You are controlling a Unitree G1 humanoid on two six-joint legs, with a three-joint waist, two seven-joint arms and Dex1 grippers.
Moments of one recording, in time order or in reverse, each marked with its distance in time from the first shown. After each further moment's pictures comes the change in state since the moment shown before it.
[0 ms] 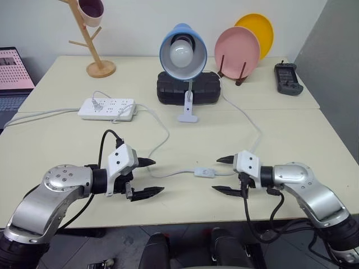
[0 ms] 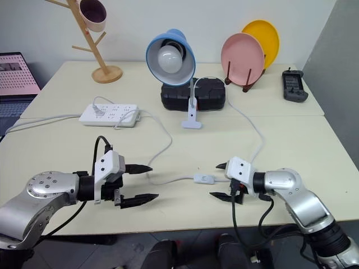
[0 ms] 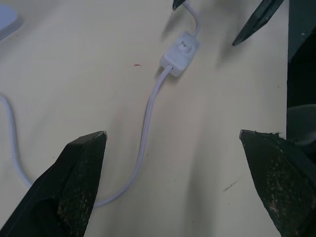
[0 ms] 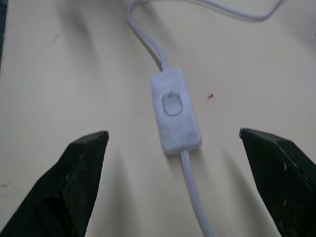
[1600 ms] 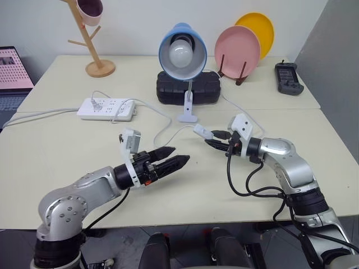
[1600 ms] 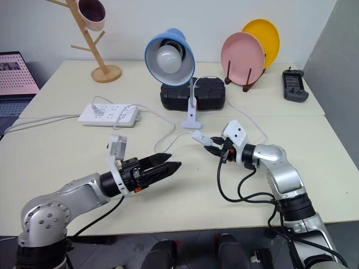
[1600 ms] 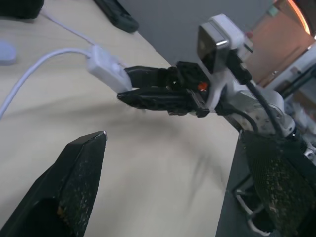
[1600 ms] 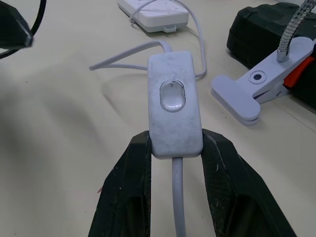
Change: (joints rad) left arm -0.104 -0.435 0.121 -0.014 -0.668 0.410 0.634; right arm -0.251 0.253 -0.141 0.267 0.034 0.069 -0.071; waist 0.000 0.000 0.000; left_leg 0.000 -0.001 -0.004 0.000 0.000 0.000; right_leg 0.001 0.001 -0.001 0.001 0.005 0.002
